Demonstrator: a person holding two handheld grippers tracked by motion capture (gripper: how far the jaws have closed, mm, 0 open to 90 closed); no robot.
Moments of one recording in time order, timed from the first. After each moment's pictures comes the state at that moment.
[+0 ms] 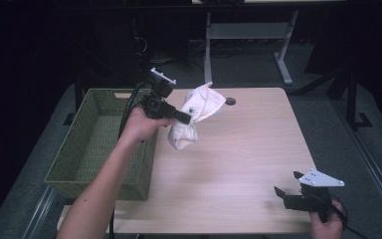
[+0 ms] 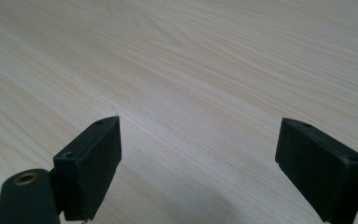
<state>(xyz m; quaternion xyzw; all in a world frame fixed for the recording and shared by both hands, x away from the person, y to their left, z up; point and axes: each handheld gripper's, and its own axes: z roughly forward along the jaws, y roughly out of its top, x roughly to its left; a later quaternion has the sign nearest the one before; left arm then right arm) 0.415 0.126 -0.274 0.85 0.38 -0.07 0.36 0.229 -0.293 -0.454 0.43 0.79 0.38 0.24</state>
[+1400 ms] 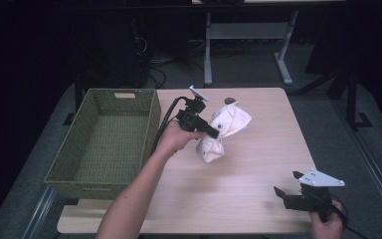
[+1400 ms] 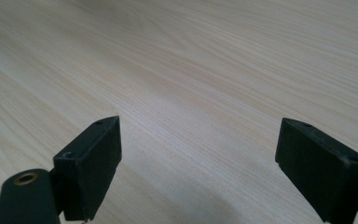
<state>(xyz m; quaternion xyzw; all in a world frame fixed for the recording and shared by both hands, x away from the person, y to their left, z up) 0.424 0.050 -0.343 0.86 0.38 -0.12 0.33 0.229 -0.292 -0.453 0.43 0.79 0.38 0.23</state>
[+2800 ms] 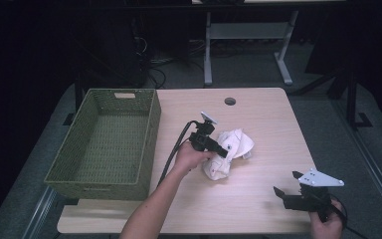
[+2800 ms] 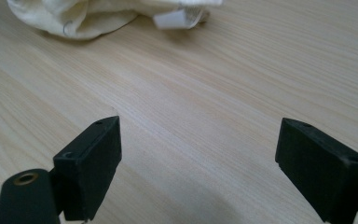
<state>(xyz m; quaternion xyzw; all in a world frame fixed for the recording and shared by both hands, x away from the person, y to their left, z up) 0.419 0.023 -0.429 0.83 0.43 -0.16 0.33 0.230 -0.291 -0.452 0.42 0.79 0.38 0.23</state>
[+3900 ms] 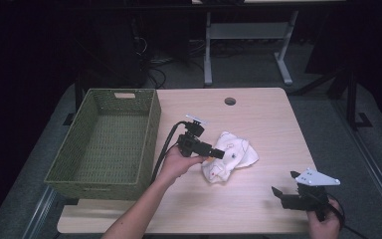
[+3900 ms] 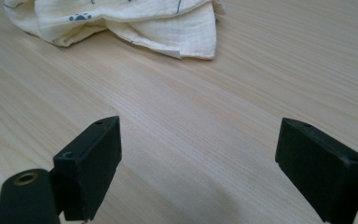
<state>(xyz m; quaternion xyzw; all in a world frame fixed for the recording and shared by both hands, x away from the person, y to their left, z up) 0.380 0.060 -0.392 0.83 0.37 -0.12 0.41 0.233 -0.287 -0.456 0.42 0.79 0.37 0.23</state>
